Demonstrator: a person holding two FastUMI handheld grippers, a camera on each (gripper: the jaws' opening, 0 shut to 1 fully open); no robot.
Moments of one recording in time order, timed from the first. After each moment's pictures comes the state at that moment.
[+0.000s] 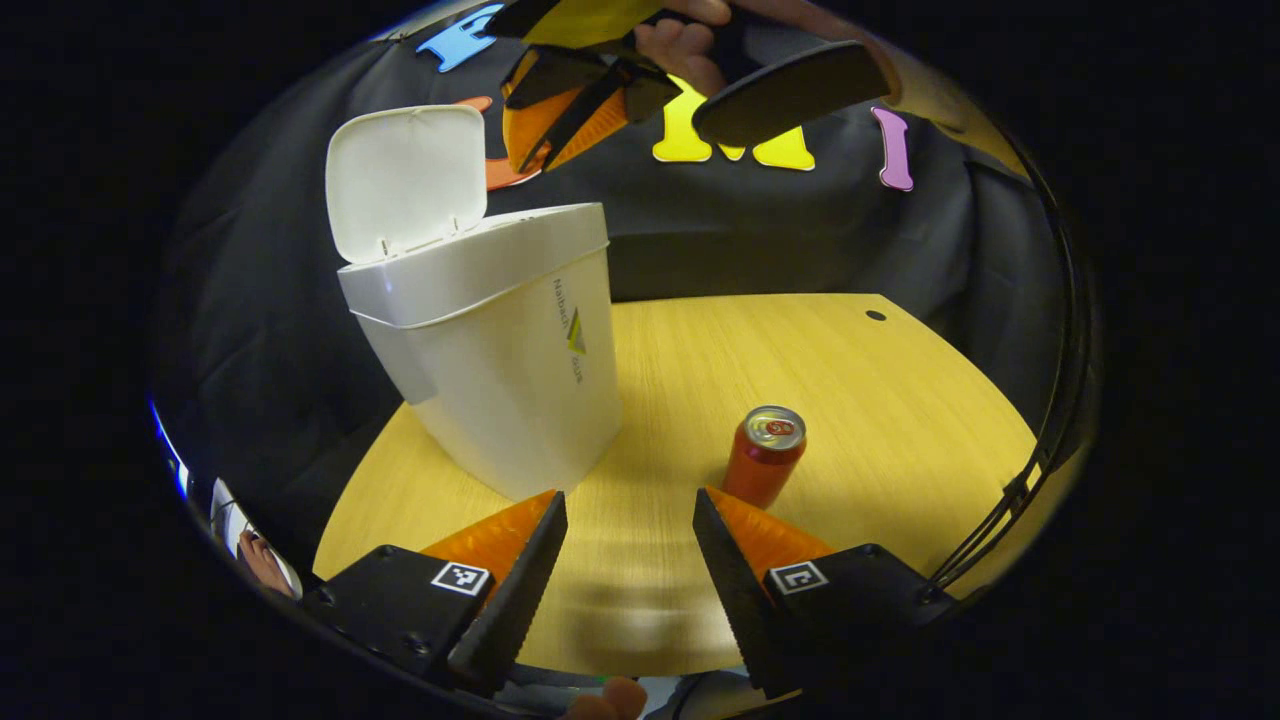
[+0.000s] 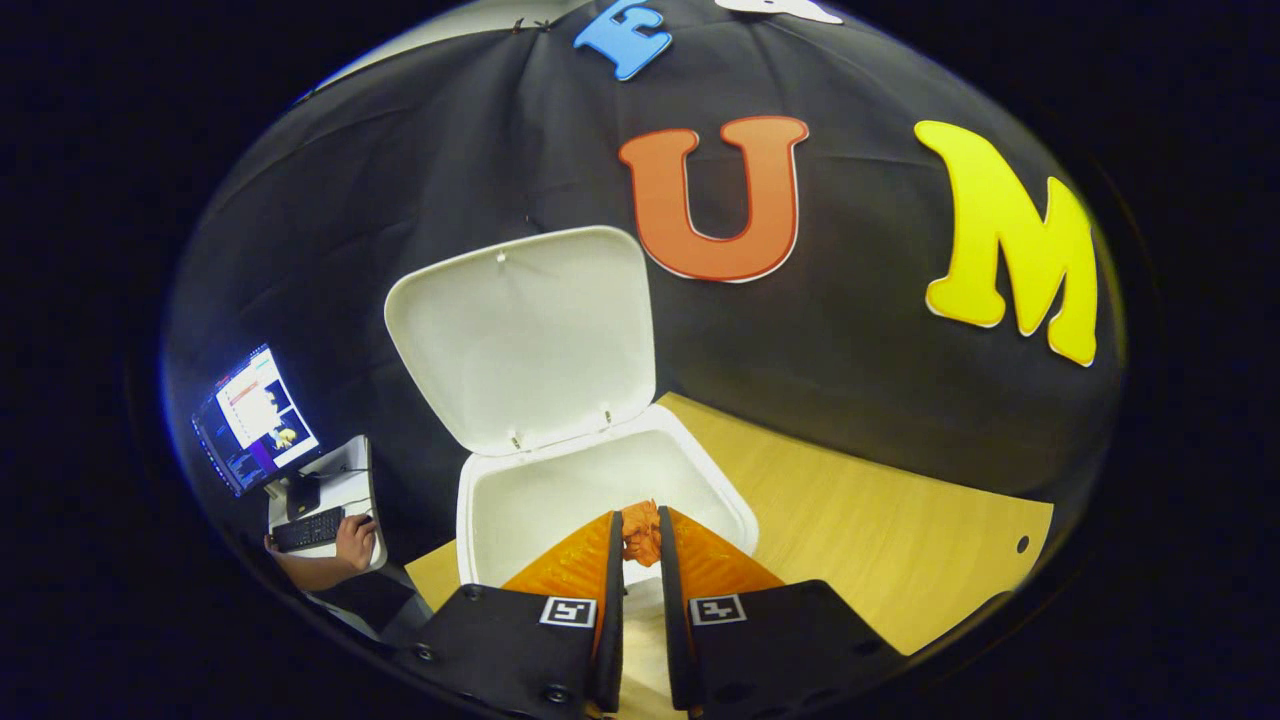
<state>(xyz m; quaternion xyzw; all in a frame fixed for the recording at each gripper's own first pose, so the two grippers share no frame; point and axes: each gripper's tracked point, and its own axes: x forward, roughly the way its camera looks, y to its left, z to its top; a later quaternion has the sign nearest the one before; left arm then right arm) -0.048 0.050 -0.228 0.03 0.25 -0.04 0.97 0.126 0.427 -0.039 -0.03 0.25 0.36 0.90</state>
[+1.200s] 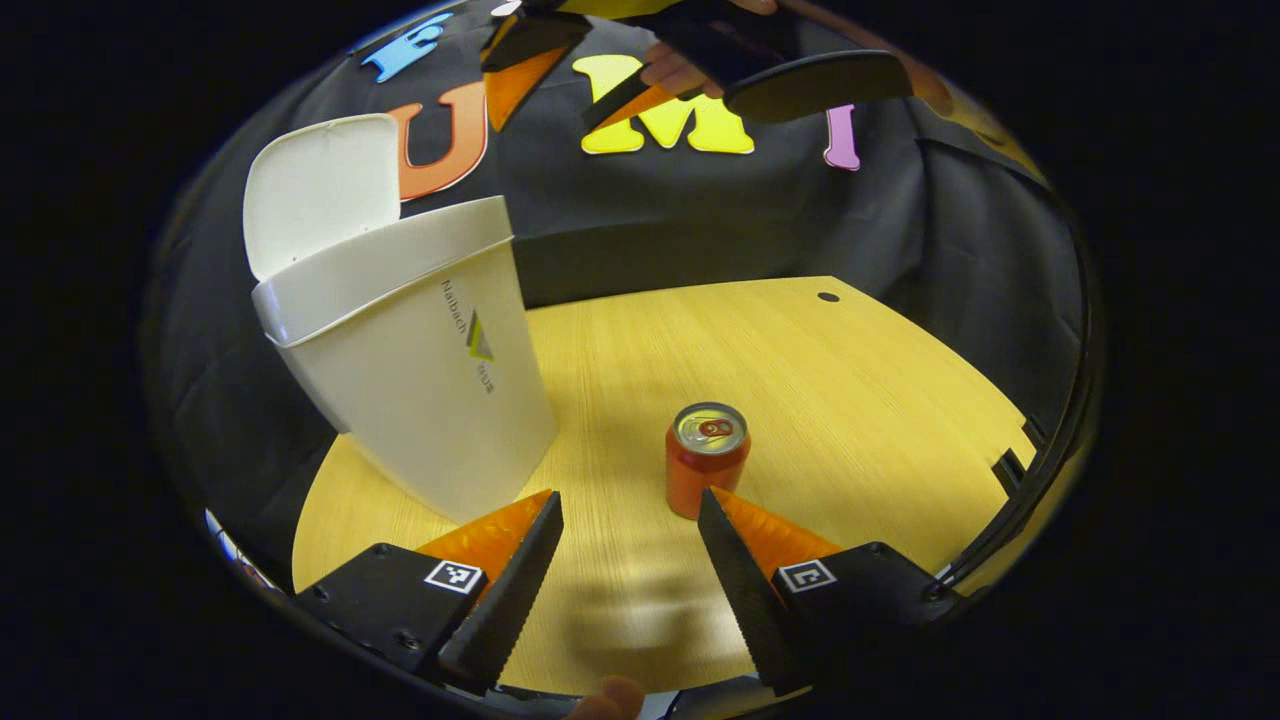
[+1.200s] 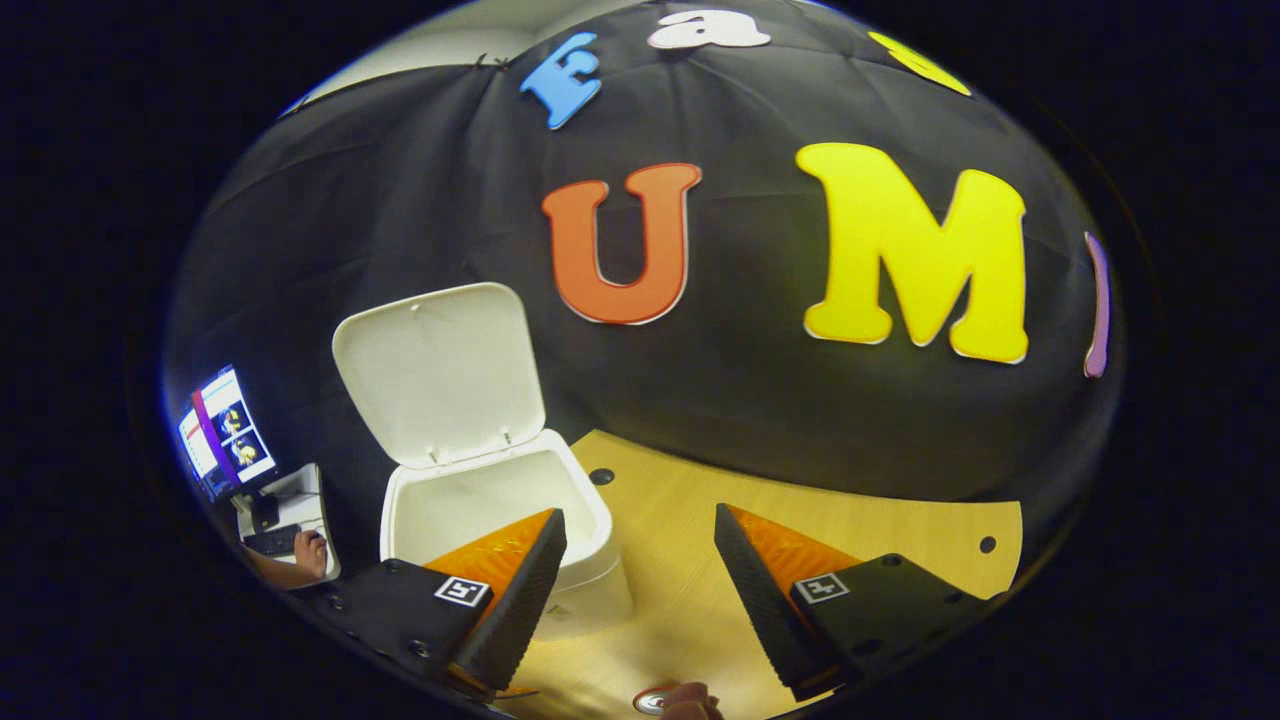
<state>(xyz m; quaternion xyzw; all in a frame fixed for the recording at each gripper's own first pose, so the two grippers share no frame) -0.027 -0.016 -0.245 0.06 0.25 -0.13 0.96 0.173 0.284 -0.004 0.03 0.16 0.25 0.95</state>
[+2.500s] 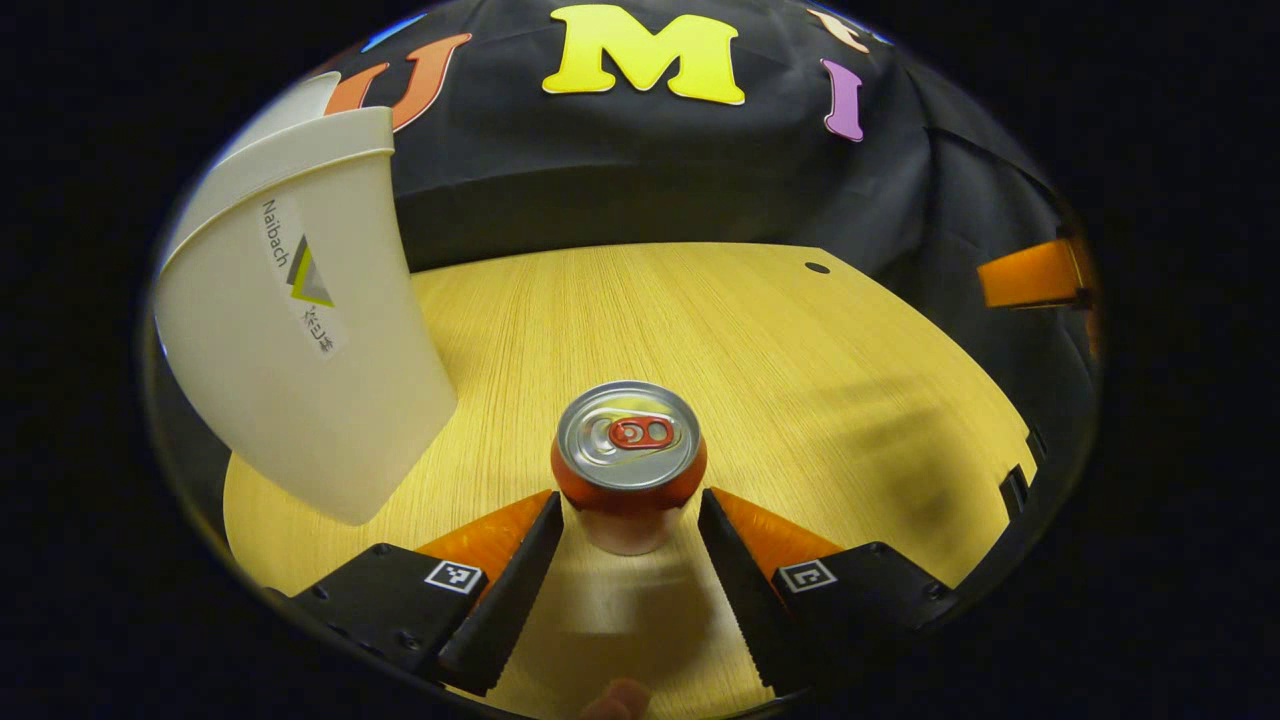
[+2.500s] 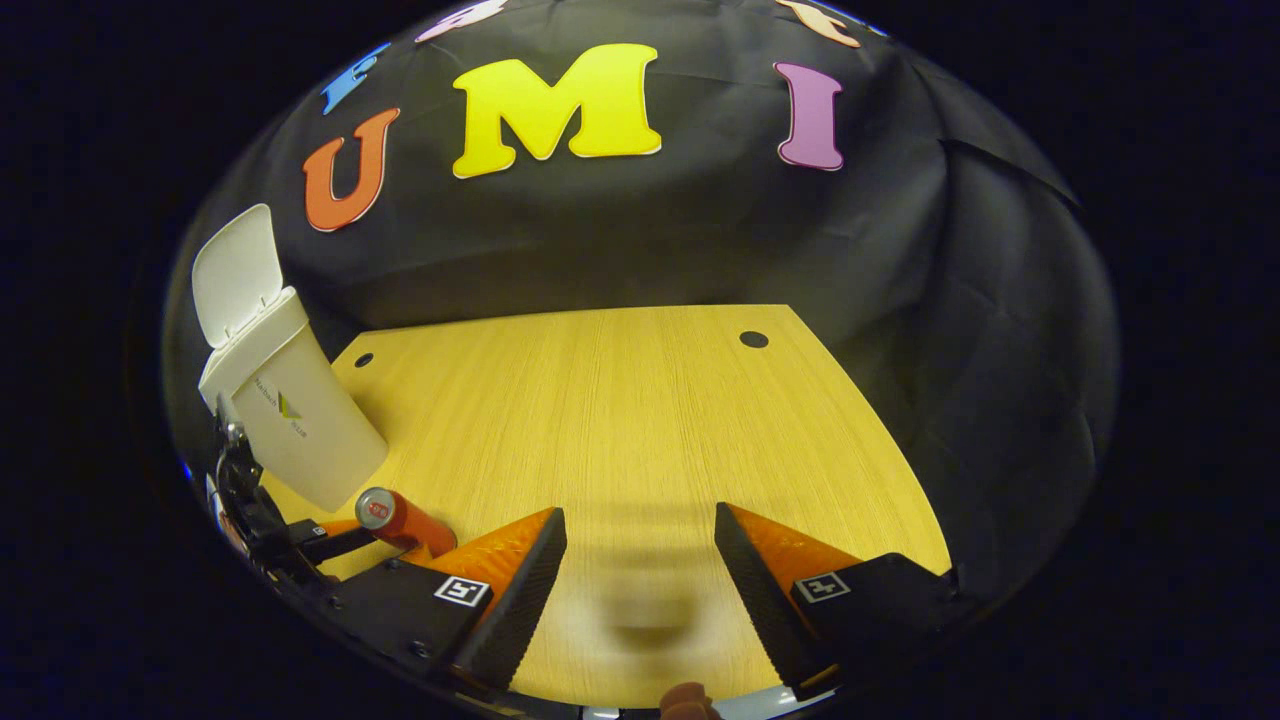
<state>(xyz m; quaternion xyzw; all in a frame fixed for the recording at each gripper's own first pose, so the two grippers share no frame) 0.028 -0.080 -0.316 0.02 0.30 -0.14 0.94 0.028 -0.024 -0.212 0.04 0.30 -0.04 0.95</state>
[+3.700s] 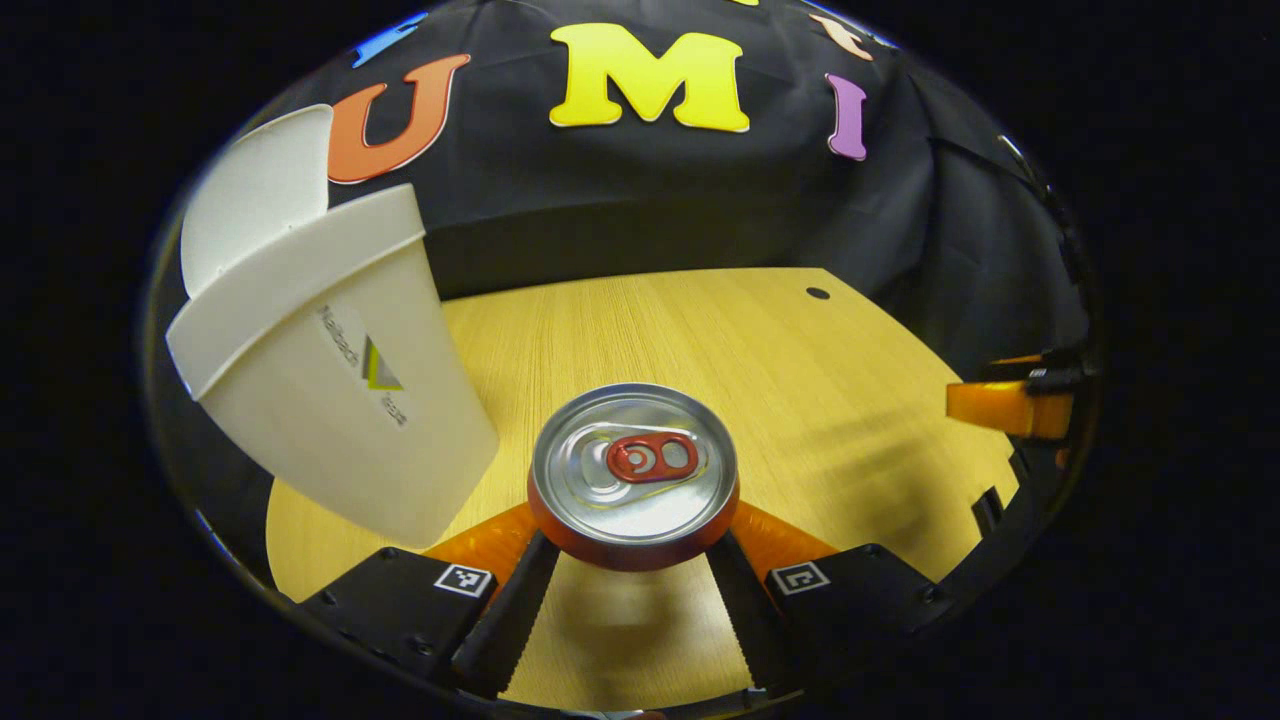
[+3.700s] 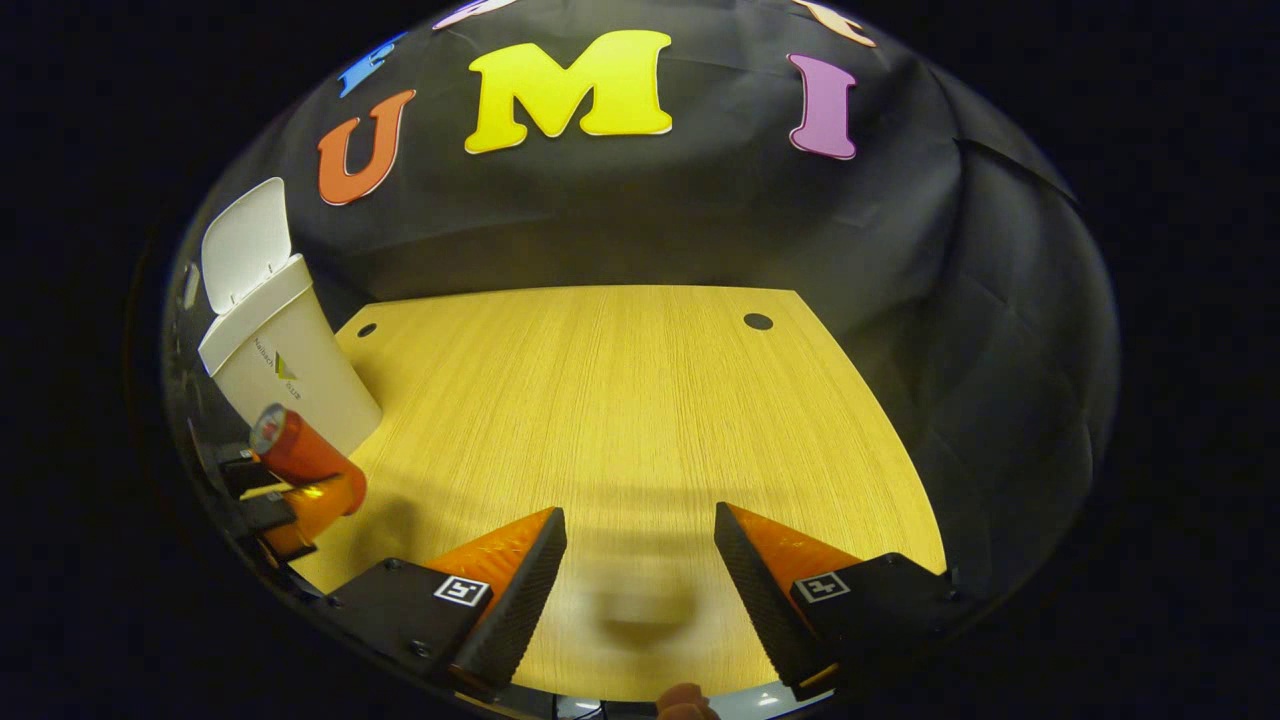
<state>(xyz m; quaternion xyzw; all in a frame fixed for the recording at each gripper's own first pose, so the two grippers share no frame) 0.018 -0.069 -0.207 0.02 0.29 -0.13 0.95 0.014 -0.036 -0.236 0.04 0.32 -0.01 0.95</state>
